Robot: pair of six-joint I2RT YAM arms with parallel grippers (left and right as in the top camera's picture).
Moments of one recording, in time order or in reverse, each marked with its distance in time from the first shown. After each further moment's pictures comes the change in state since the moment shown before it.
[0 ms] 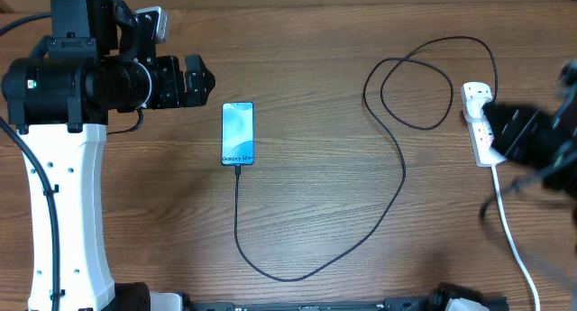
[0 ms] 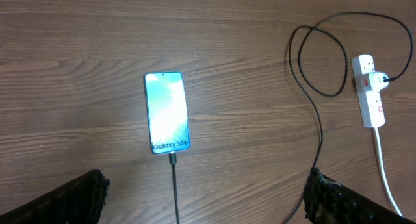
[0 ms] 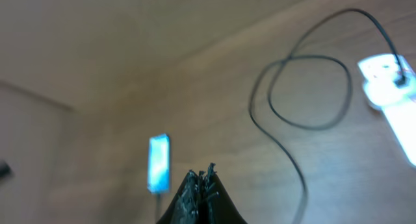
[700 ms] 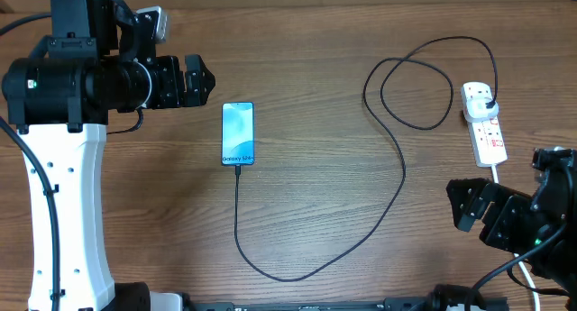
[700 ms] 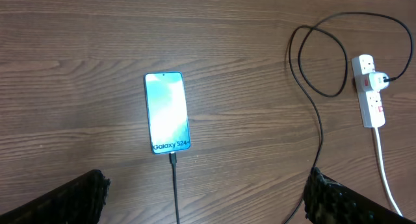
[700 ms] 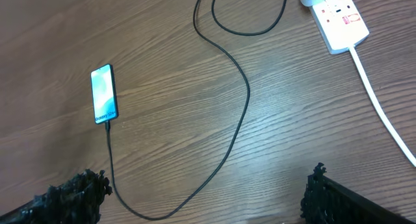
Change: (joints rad) left arm 0.000 0.000 0.000 0.000 0.000 0.000; right arm 0.135 -0.152 0.006 -0.372 0.270 0.024
